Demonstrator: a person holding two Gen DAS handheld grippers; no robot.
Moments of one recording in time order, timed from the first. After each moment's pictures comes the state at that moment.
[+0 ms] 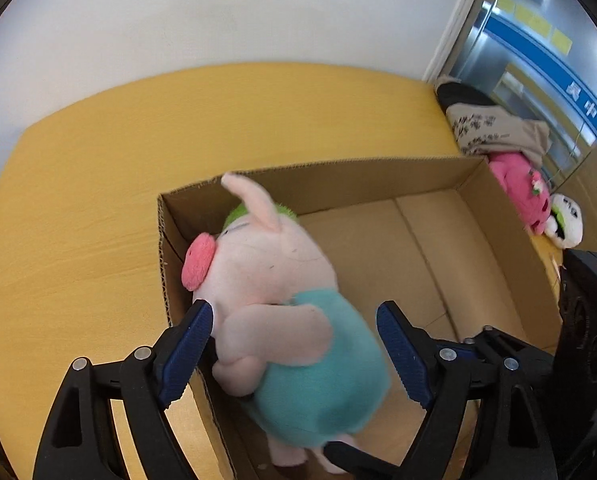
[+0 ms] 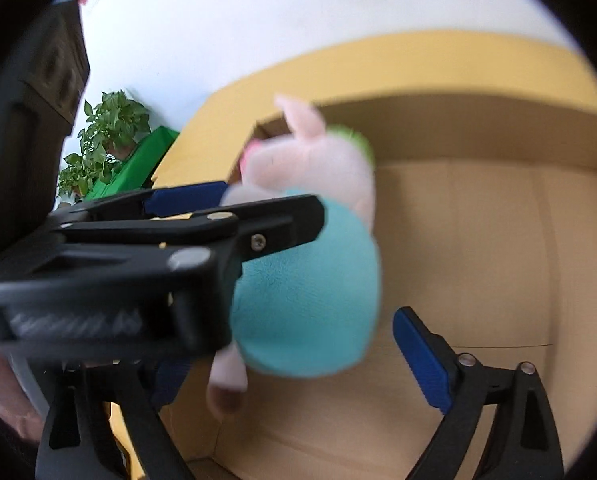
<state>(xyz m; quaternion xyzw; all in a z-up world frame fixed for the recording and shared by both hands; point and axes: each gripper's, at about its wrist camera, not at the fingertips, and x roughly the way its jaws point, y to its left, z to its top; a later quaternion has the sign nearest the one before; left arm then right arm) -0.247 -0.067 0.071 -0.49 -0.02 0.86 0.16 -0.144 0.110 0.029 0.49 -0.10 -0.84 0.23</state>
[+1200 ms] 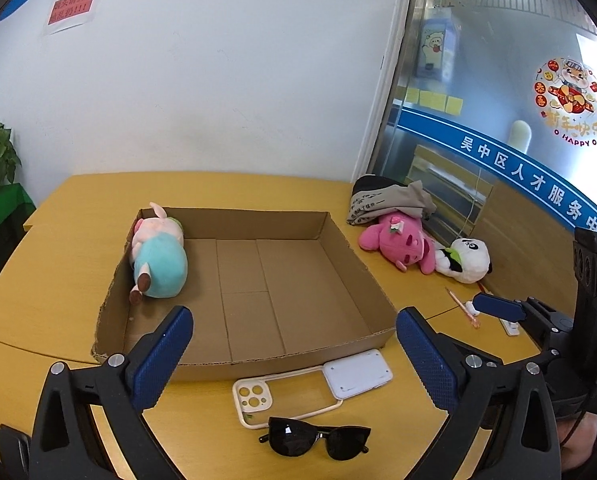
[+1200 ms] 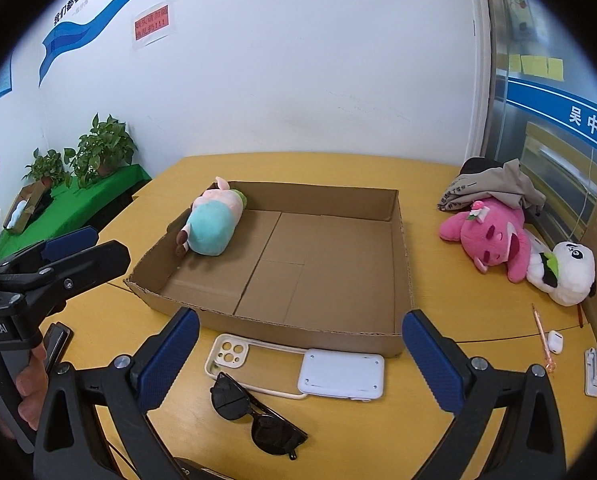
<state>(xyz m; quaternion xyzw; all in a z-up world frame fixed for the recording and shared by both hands) 0.070 0.064 0.173 -0.28 -0.07 0.94 0.15 0.073 0.245 0.159 0.33 0.01 -0.94 0.12</state>
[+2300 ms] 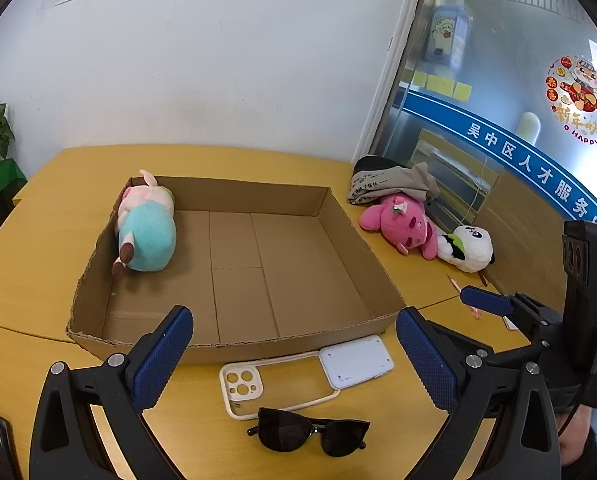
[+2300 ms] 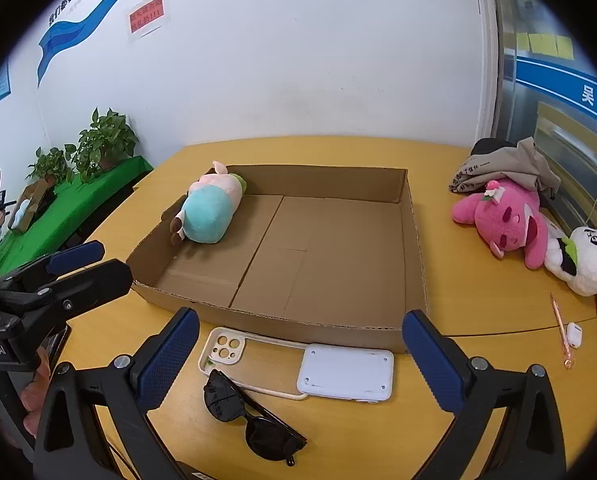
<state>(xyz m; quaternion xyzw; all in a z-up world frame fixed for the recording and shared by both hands) 0.054 0.072 0.141 -0.32 -0.08 0.93 0.16 0.055 0.257 0.132 0.36 0.00 -0.92 0.13</state>
